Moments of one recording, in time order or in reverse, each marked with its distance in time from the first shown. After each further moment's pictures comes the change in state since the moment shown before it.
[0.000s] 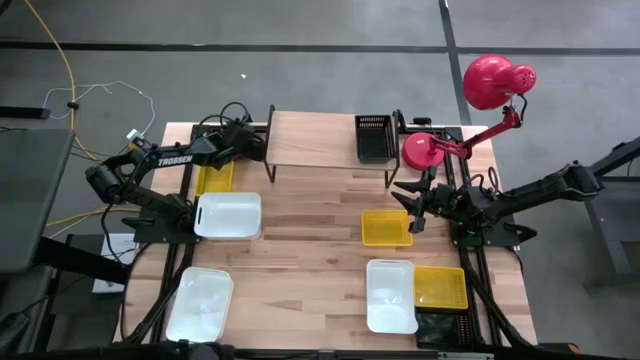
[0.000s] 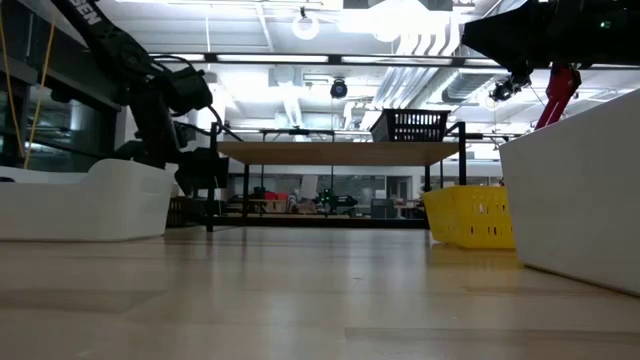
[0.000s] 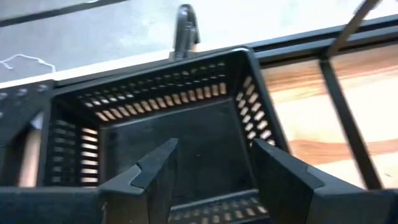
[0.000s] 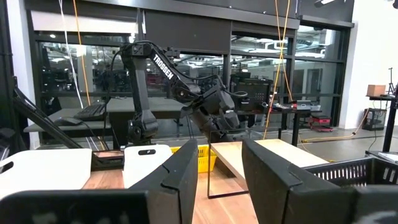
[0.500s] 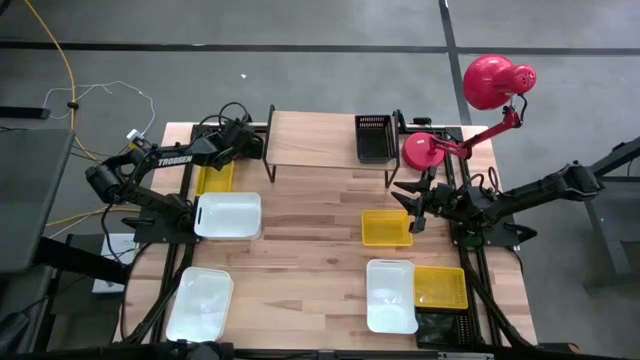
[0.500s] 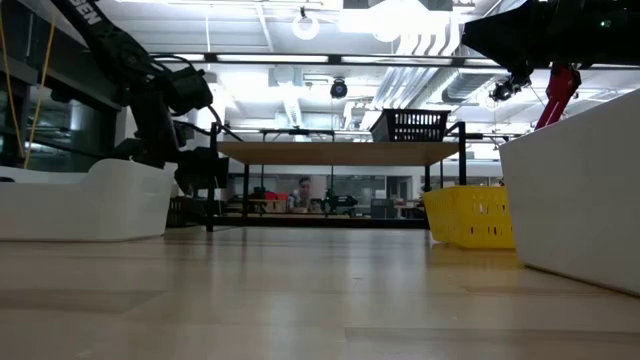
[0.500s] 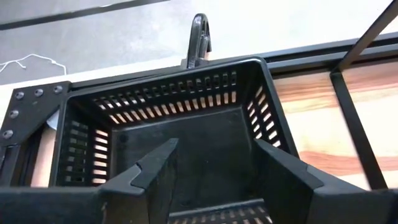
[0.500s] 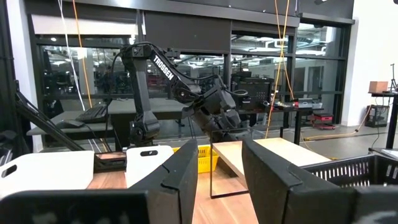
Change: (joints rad) left arm -0.001 0.000 0.000 0.007 -0.045 -0.032; right arm 0.000 0.000 0.000 0.000 0.000 0.020
